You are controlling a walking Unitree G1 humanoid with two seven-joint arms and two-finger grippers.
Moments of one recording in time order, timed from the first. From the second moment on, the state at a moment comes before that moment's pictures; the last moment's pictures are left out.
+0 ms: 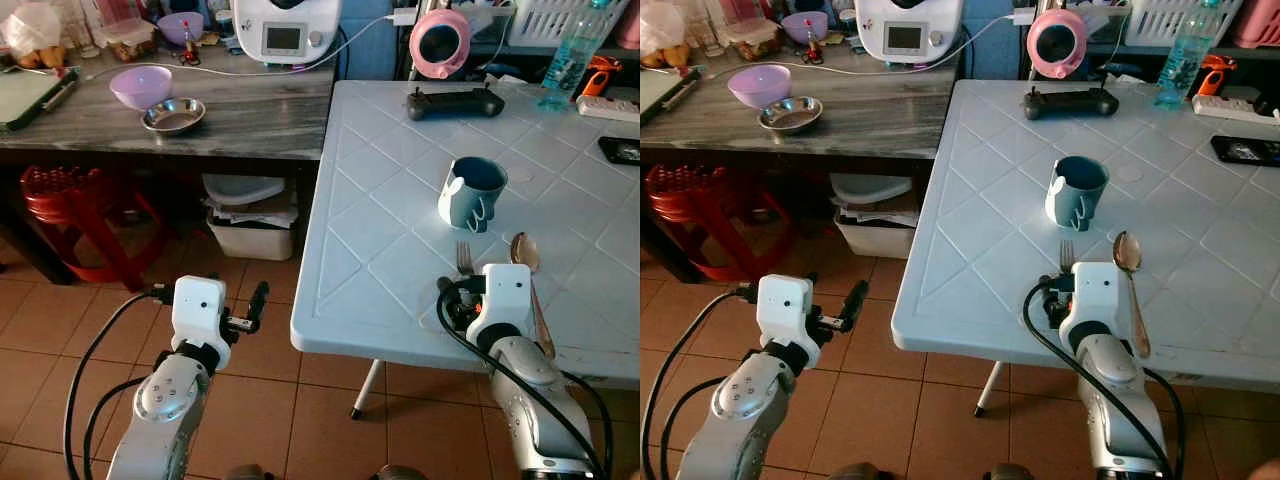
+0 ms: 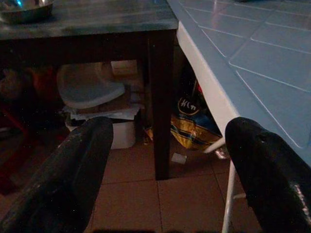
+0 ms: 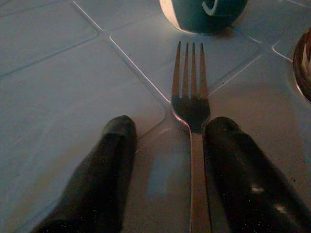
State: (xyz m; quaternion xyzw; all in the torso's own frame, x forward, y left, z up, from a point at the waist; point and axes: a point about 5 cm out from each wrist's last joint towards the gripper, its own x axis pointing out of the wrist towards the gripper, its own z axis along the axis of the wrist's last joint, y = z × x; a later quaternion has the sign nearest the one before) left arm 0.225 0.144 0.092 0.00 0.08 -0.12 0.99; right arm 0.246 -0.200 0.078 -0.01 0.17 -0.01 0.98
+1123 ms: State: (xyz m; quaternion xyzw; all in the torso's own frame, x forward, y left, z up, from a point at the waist) left arm 0.223 0.146 0.096 0.02 0.09 -0.18 0.98; right arm 0.245 -0.202 0.084 -0.03 0.21 -0.02 0.98
